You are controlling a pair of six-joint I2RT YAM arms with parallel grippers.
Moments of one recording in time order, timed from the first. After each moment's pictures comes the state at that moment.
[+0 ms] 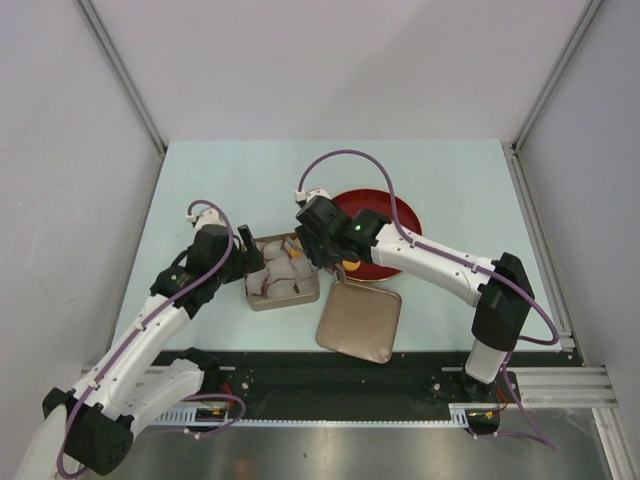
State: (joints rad) left arm -0.41 0.88 0.76 -0.63 -0.26 -0.65; right arm 0.99 1.74 1.58 -0.77 0.23 0.43
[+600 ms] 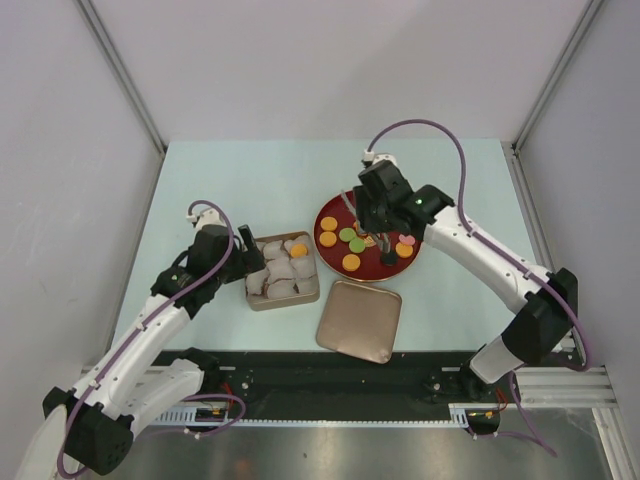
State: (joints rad) left arm -0.41 0.88 0.75 -0.62 -0.25 -0.65; right arm 0.74 1.56 1.52 -0.80 0.26 0.43
